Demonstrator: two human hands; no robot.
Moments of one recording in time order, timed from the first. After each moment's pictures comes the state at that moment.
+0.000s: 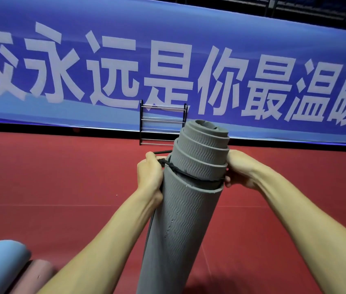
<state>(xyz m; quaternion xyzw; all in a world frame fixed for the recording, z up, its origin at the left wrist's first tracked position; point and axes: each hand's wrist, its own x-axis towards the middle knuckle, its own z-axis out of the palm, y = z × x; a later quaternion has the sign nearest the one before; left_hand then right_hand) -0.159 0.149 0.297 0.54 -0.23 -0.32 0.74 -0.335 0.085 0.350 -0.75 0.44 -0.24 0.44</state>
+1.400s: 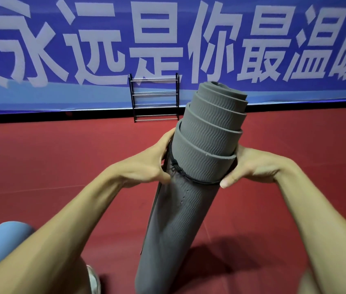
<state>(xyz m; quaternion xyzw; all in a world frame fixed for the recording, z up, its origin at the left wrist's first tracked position) -0.179 0.182 0.288 0.44 -0.72 -0.40 0.35 -0.421 0.083 0.279 -0.81 0.24 -0.16 0.51</state>
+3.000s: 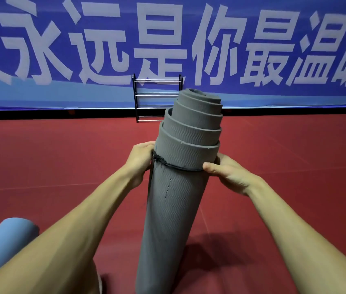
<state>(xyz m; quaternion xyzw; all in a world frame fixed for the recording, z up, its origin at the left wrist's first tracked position) -0.153 0.153 0.255 0.58 -0.43 -0.34 0.60 -0.370 0.076 0.236 -0.74 0.25 -0.29 0.56</state>
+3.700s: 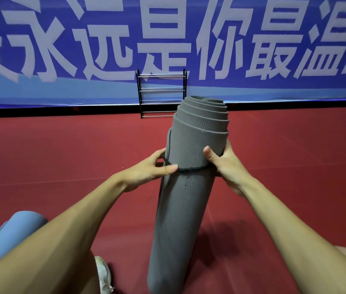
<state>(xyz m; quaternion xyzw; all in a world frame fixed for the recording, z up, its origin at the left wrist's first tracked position) -0.126 0.165 0.218 0.57 -0.59 -0.44 0.37 -0.344 0.094 0.229 -0.64 0.32 -0.43 0.55</state>
